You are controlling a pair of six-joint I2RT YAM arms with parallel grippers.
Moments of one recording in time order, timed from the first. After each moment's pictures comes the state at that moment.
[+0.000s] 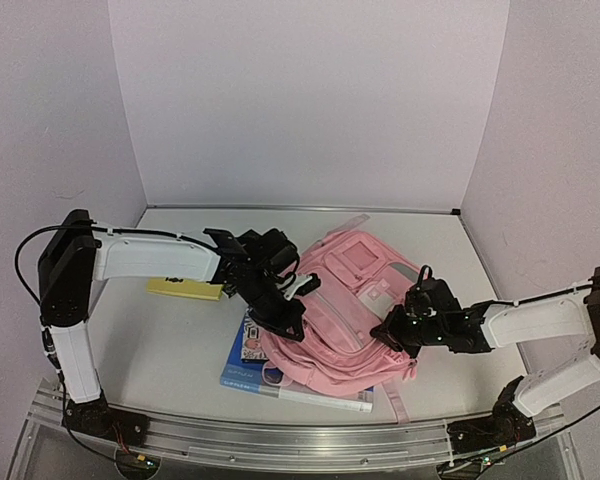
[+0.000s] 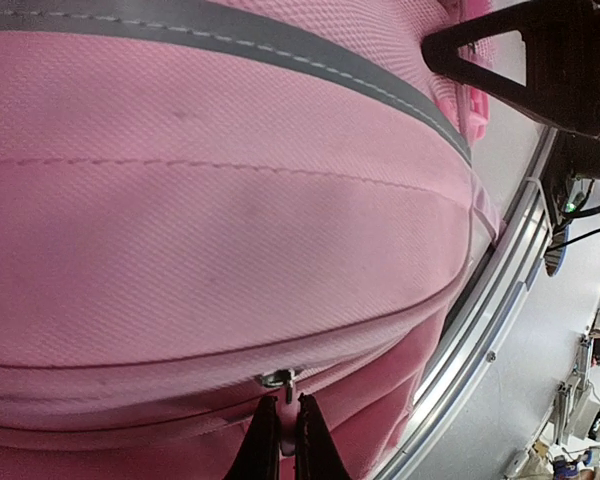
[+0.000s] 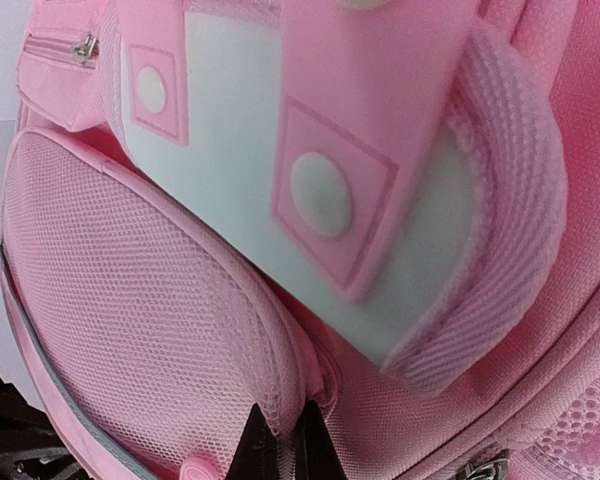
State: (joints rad) left arm -0.99 1.88 1.39 -0.62 0.42 -0.36; right arm 0.76 1.36 0.49 0.09 -0.02 1.25
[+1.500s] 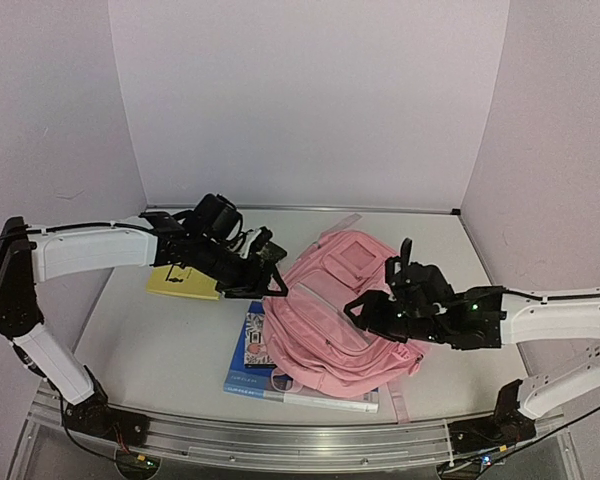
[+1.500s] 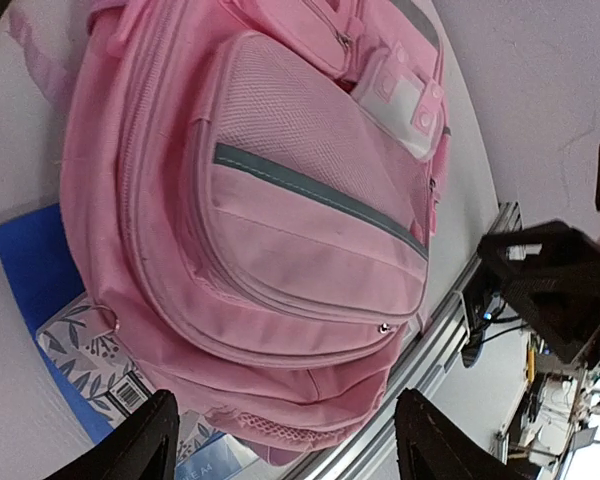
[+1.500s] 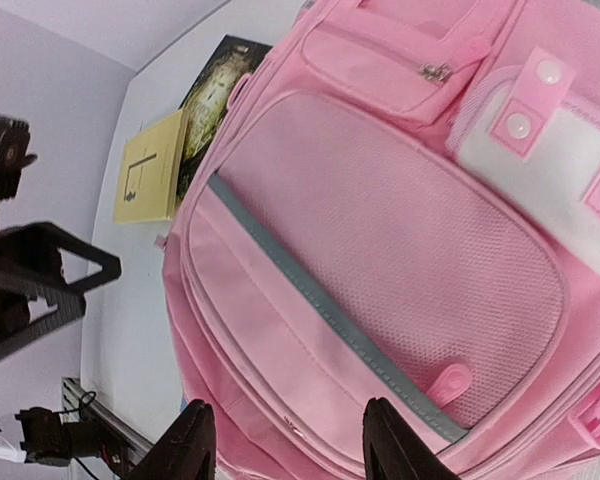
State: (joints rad) left arm -0.81 1.61 1.21 -0.47 0.45 -0.56; right arm 1.05 1.23 0.75 -0.18 0.28 1.09
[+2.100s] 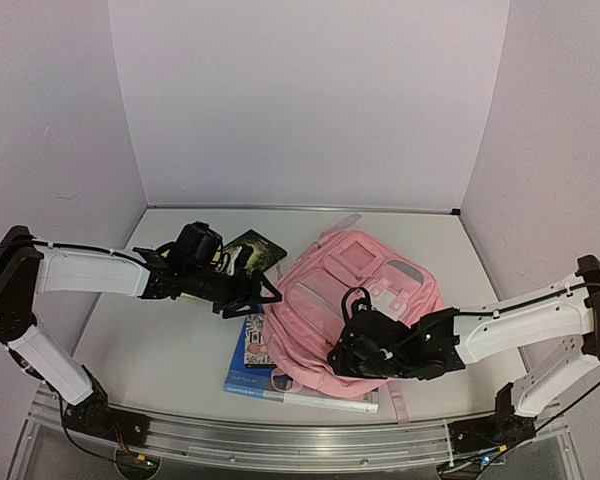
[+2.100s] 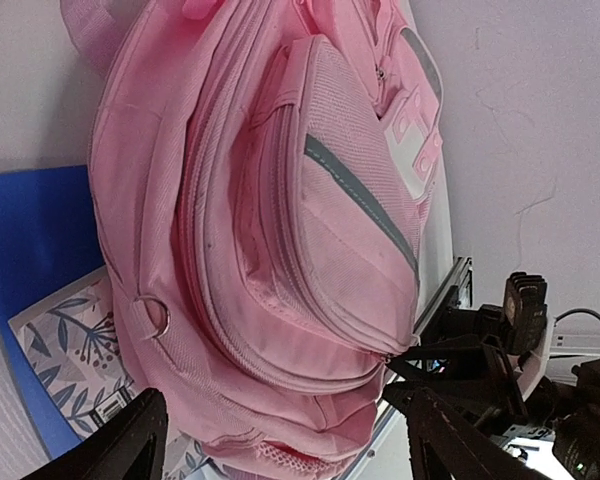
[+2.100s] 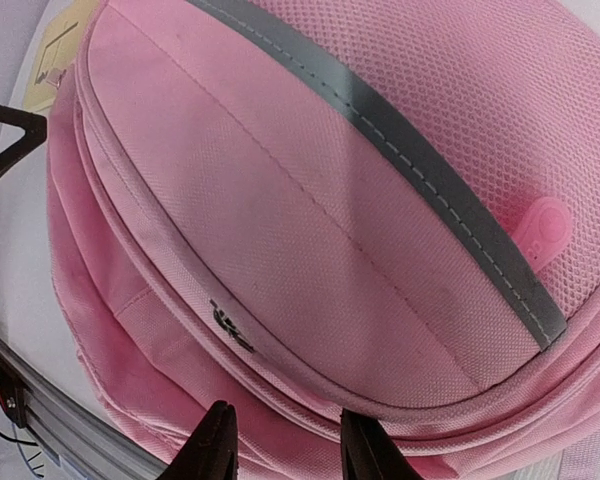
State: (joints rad) left arm -0.75 1.54 0.87 -0.03 0.51 -0.82; right arm 1.27 1.49 0.82 -0.27 0.34 1.17
